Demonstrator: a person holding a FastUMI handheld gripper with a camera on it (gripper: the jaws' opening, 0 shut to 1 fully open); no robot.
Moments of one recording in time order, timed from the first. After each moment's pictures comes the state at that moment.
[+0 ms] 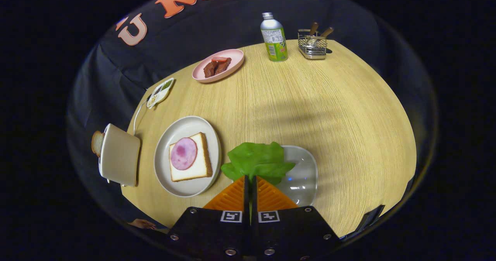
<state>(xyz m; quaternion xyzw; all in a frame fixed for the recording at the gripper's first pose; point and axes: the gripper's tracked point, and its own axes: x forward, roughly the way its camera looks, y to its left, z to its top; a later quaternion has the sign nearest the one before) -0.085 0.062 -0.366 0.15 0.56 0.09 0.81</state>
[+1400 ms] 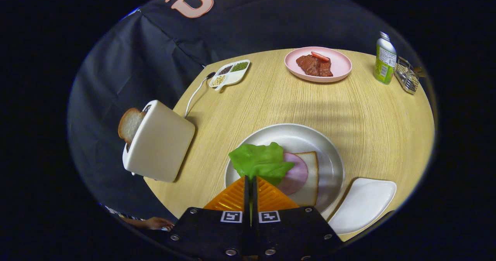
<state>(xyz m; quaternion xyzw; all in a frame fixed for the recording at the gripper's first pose) -0.058 0.246 -0.359 0.09 0.56 0.28 0.78</state>
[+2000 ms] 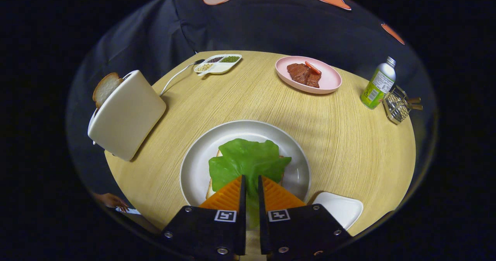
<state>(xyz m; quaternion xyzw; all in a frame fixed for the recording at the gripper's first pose) -0.039 0.205 -0.382 -0.04 0.51 0.25 0.82</state>
